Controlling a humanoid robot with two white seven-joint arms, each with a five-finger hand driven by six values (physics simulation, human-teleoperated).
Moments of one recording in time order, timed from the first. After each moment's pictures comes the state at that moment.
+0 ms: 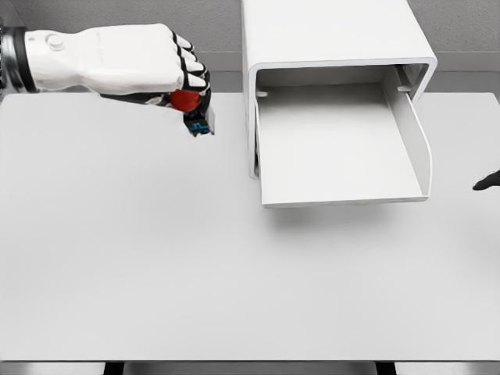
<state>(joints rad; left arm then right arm) -1.27 0.91 -1.06 -1.70 -0.15 -0.61 -0.36 0.48 -1.10 -0.50 -1.76 -0.10 -0.61 0.61</state>
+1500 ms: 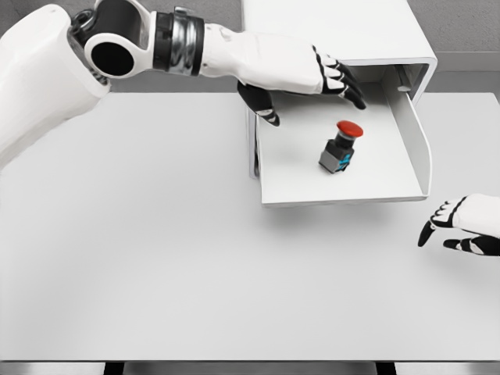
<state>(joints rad) -1.32 0.43 -1.08 -1.37 -0.08 -0.62 -0.56 0.14 -1.18 0.03 -1.76 -0.03 -0.61 0.61</state>
